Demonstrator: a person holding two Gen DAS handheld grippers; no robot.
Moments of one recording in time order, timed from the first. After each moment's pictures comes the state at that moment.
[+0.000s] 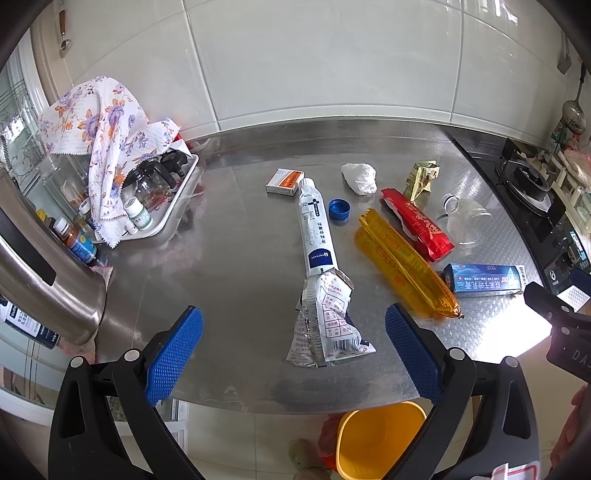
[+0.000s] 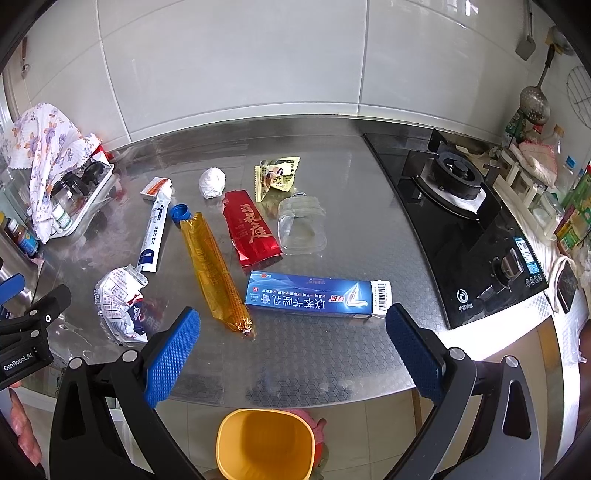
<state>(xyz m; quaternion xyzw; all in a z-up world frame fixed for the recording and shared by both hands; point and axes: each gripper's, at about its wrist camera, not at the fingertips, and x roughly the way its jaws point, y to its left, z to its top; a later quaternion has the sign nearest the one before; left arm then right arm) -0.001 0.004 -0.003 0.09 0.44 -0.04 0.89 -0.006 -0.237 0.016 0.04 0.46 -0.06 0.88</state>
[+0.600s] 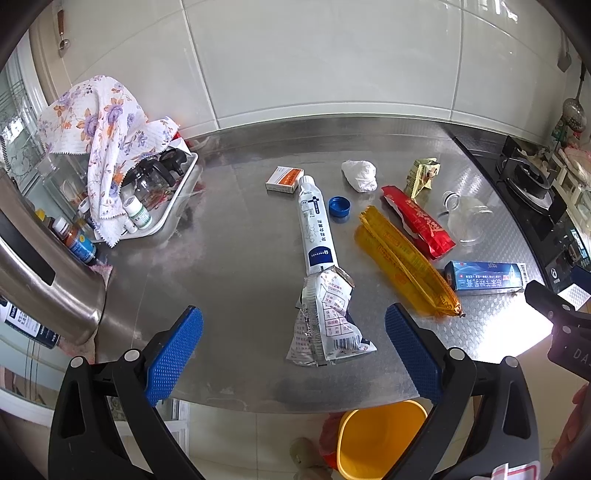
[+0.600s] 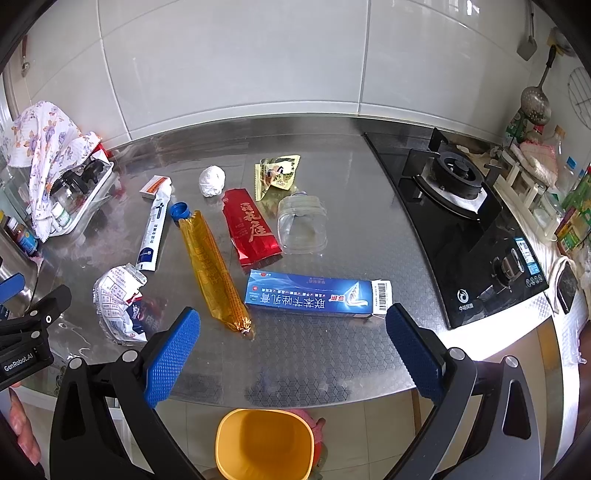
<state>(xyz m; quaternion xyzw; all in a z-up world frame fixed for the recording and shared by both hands) -0.001 0.005 -0.006 0.09 0.44 -0.04 0.89 -0.005 -0.237 0.015 0.04 0.46 -0.06 0.88</state>
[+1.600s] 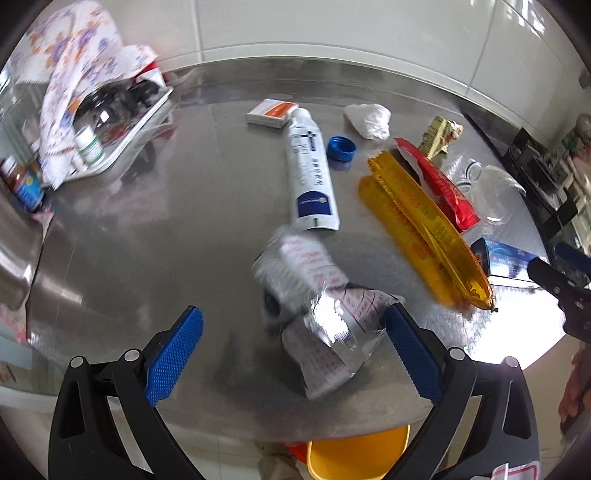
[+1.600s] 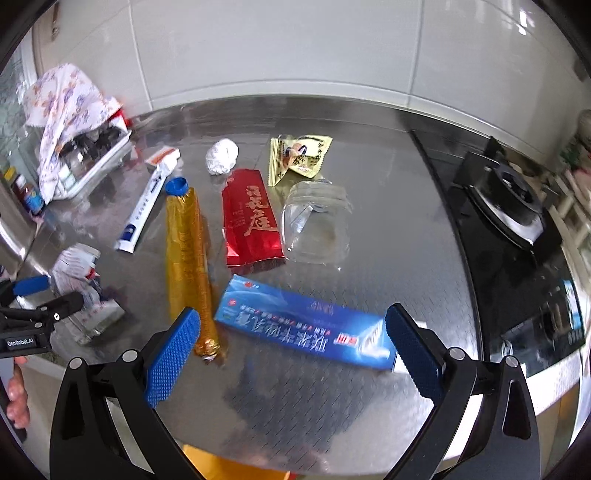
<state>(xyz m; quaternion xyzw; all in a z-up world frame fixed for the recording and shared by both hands) 0.037 0.010 -0.092 0.03 0.50 -0.07 0.86 0.051 -0.260 -0.055 -0.01 0.47 0.05 0.88</state>
